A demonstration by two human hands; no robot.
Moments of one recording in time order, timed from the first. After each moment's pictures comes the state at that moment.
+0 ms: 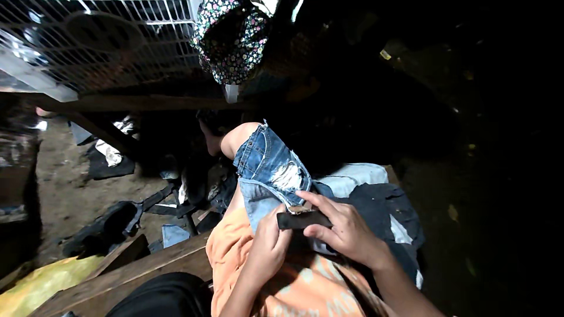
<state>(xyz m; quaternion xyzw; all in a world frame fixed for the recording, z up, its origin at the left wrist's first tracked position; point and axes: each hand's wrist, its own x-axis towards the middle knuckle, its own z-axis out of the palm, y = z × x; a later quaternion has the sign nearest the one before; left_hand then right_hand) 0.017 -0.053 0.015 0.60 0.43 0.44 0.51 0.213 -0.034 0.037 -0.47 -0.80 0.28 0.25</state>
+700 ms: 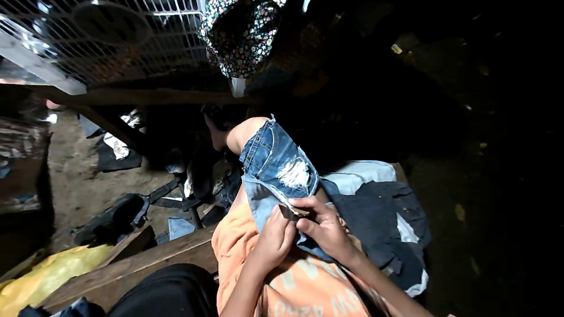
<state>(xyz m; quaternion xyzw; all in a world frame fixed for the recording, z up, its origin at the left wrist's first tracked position) 0.016 -0.065 -0.013 0.66 0.42 0.44 0.44 0.167 -0.051 0.000 -0.38 -0.53 0.59 0.48</state>
